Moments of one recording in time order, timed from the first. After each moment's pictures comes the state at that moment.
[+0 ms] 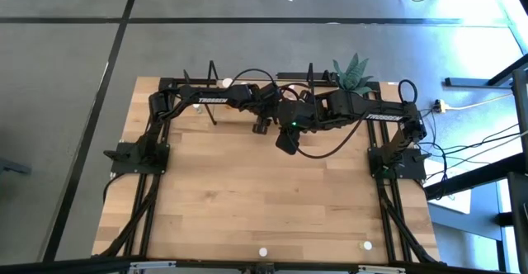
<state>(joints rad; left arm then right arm) 0.37 2.04 1.54 -0.54 -0.05 0.60 0.06 1.78 2.04 -1.30 0.35 0.37</state>
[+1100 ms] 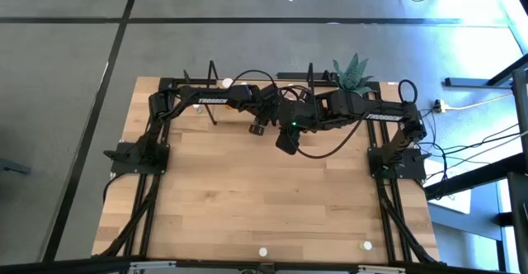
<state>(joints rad) 0.36 2.04 1.54 -0.59 -0.06 0.69 0.06 1.78 2.04 -1.30 0.35 0.37</state>
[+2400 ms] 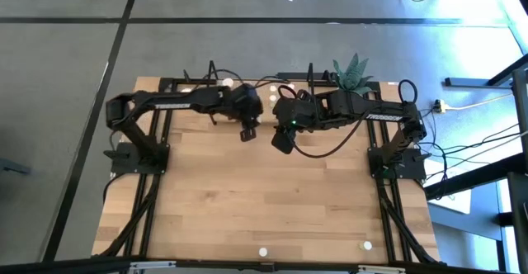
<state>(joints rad) 0.30 1.61 1.24 -0.54 0.03 0.08 0.06 1.78 2.04 -1.22 0.35 0.39</state>
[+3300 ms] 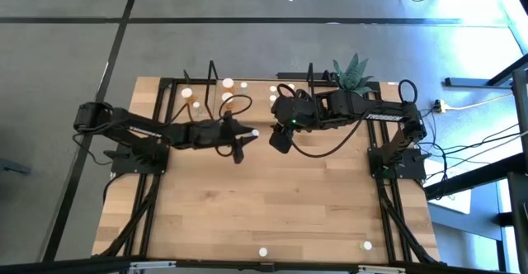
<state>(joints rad) 0.02 1.31 0.59 0.44 -0.28 -0.20 0.06 1.78 2.04 -1.17 0.35 0.38</state>
